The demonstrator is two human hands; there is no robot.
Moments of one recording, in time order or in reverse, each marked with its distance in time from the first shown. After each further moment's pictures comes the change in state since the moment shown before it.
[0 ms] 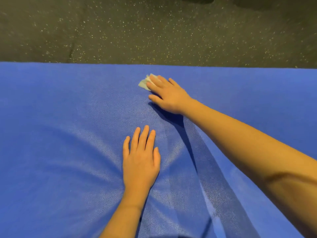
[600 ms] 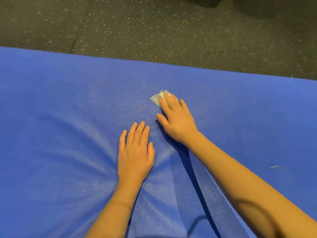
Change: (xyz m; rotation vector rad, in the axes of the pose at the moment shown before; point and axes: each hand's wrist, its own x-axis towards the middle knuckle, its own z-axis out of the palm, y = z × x) left_hand 0.001 -0.001 0.002 -0.029 0.093 -0.010; right_hand -0.075 -0.027 0.031 0.090 0.108 0.143
